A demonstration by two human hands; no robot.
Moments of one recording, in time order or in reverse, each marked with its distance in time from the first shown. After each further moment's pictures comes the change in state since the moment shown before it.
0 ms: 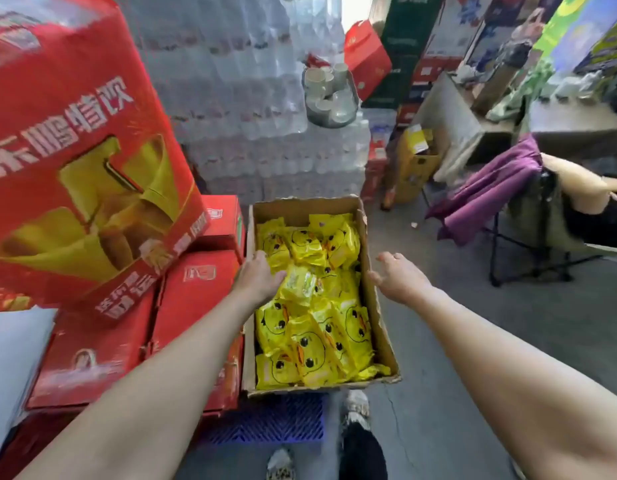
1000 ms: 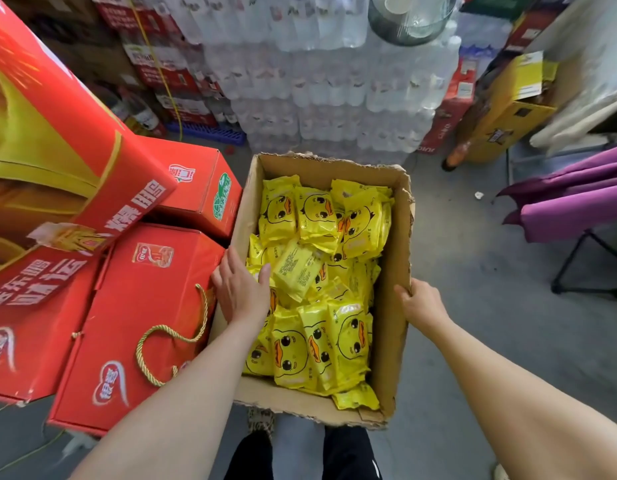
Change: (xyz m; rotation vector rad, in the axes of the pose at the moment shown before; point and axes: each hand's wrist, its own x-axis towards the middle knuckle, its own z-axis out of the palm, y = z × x) left_hand 0.050 -0.012 0.114 -0.063 0.394 -0.467; right_hand 0.137 0.090 0.081 0.289 -0.229 0.093
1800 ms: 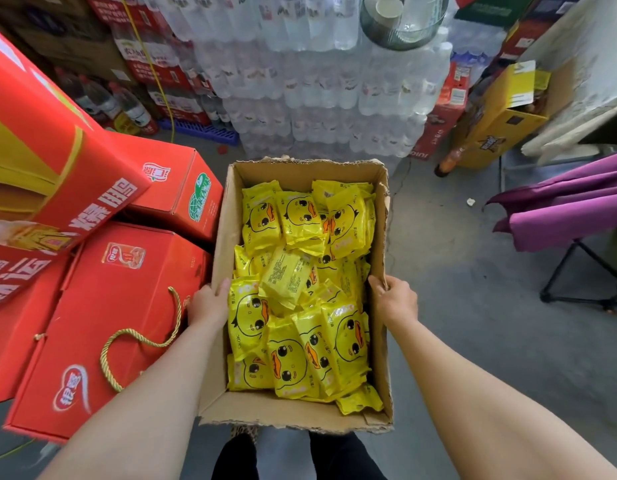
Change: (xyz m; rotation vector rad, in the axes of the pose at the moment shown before) left_hand 0.015 -0.034 0.013 -0.120 -0.235 -0.291; right_hand 0.009 -0.016 0.002 0.194 0.077 0.093
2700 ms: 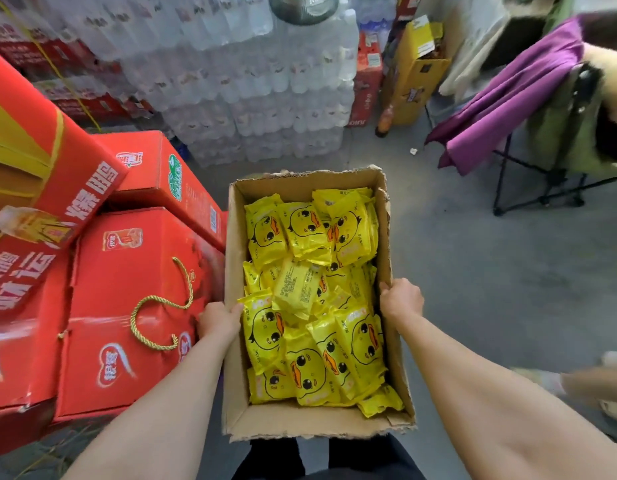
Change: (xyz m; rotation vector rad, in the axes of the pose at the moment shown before) left_hand -0.042 -0.074 -0.006 0.334 -0.209 0.150; right_hand -0.128 0.087 0.041 -0.104 0.168 0.275
